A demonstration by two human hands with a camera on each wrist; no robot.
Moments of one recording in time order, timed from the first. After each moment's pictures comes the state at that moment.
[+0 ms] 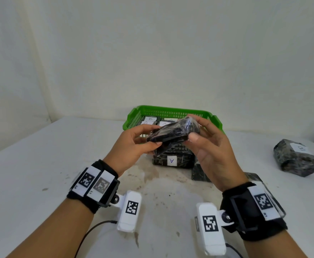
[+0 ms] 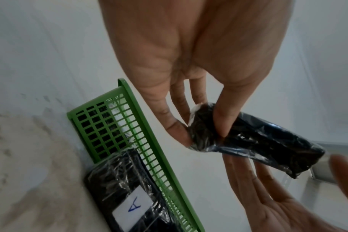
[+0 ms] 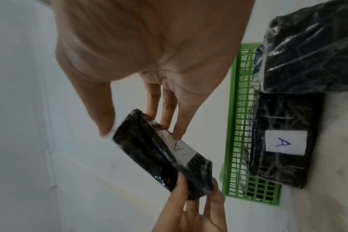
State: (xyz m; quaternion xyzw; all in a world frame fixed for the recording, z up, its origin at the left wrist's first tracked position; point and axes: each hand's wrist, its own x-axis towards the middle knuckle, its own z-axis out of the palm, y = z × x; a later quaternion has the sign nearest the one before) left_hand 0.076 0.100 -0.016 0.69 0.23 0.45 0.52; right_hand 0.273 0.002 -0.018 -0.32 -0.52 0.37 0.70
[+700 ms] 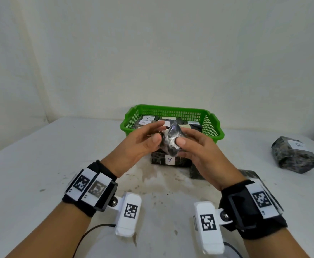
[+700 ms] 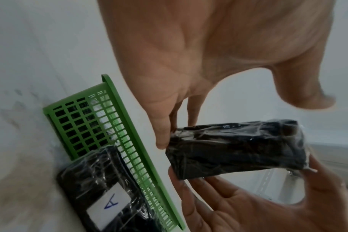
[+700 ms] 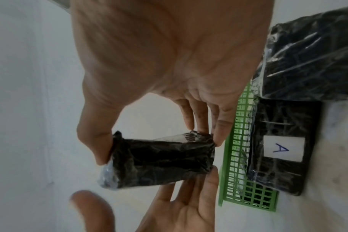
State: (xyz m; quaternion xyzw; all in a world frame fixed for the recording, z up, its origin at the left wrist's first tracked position) left_hand 0.079 0.090 -0.012 0.69 0.14 0.37 0.60; right_hand 0.272 0.008 -0.021 -0.46 -0.53 0.38 0.60
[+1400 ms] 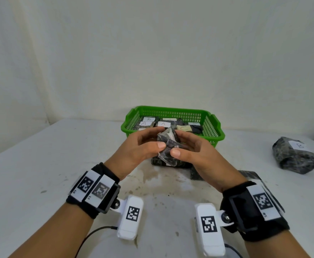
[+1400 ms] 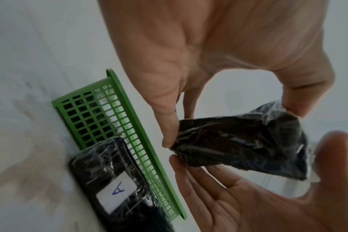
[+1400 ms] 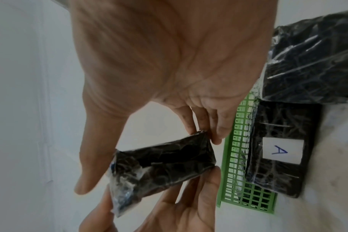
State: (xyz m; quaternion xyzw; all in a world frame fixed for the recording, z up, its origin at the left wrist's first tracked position) left_hand 0.083 0.087 -0.013 0.65 0.18 0.38 0.63; right_hand 0.268 0.001 -0.019 -0.46 -0.58 0.38 0.55
